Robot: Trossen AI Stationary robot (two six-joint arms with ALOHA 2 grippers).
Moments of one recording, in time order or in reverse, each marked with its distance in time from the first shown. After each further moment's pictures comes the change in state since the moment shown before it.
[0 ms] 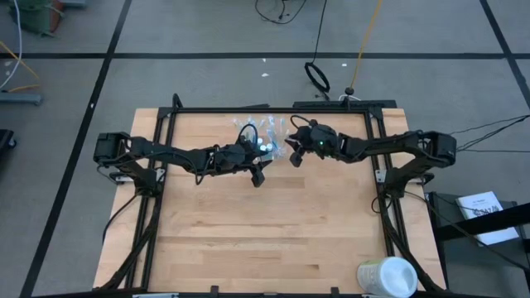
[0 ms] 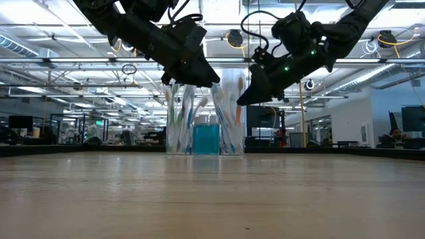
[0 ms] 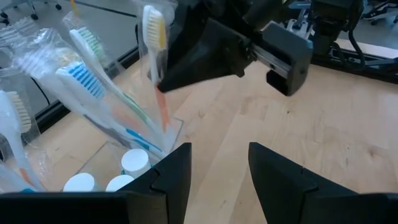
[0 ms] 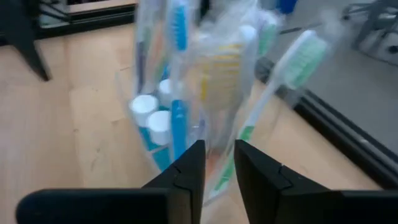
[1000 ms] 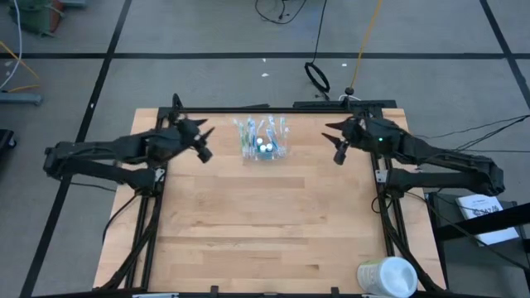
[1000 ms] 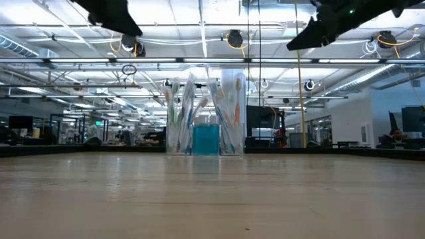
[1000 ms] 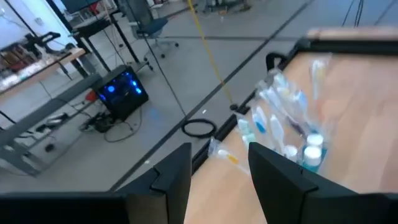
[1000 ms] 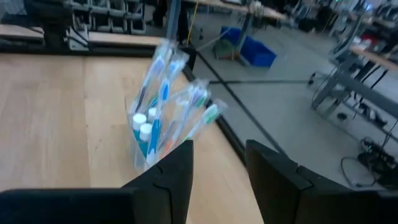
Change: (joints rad) left arm -0.006 -0.695 0.001 -0.680 -0.437 0.223; right arm 0.005 -0.732 -0.001 -0.595 0.037 -0.251
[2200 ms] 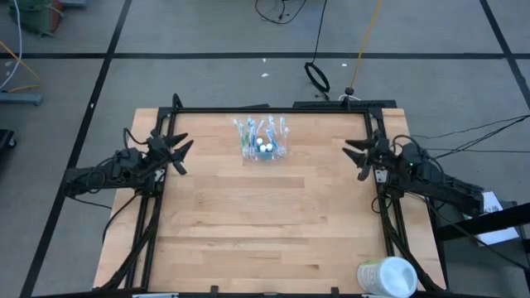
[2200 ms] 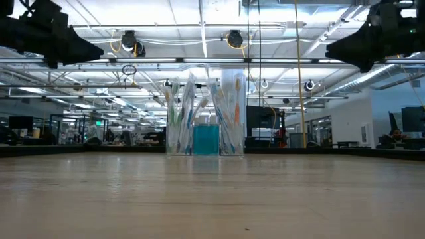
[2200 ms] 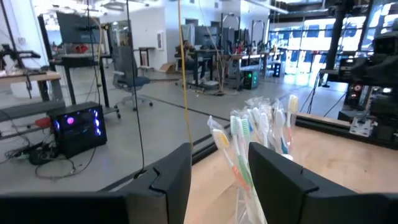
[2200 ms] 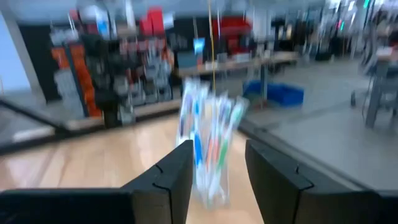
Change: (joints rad) left arm -0.006 -0.860 -0.652 0.249 0.108 -0.022; right arm 0.000 -0.733 -0.436 0.008 -0.110 0.297
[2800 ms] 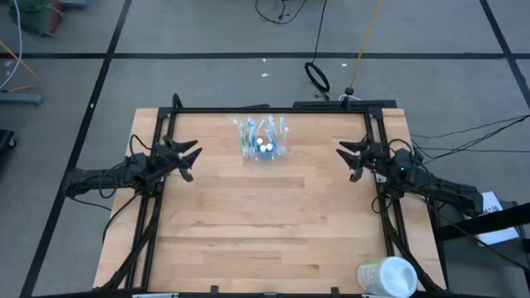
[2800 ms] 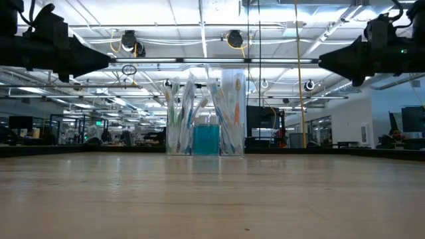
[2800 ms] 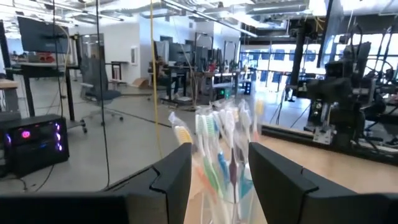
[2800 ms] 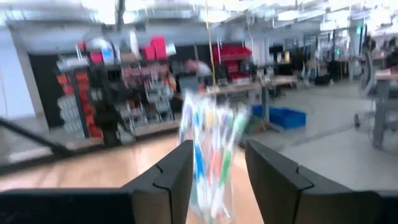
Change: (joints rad) left arm -0.001 -0.009 -0.197 0.294 0.124 0.007; right arm 0.000 -0.020 -0.226 0.329 0.004 -0.001
